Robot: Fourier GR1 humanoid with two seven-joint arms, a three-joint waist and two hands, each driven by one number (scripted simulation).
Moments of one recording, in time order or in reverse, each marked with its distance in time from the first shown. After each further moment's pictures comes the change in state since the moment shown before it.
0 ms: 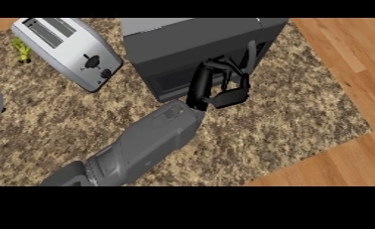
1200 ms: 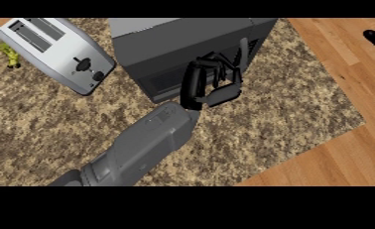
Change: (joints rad) left arm 0.076 0.002 0.136 -0.063 -0.043 -0.031 -0.084; right arm -0.004 0.063 -0.006 0.022 0.138 -0.067 -0.030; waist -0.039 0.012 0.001
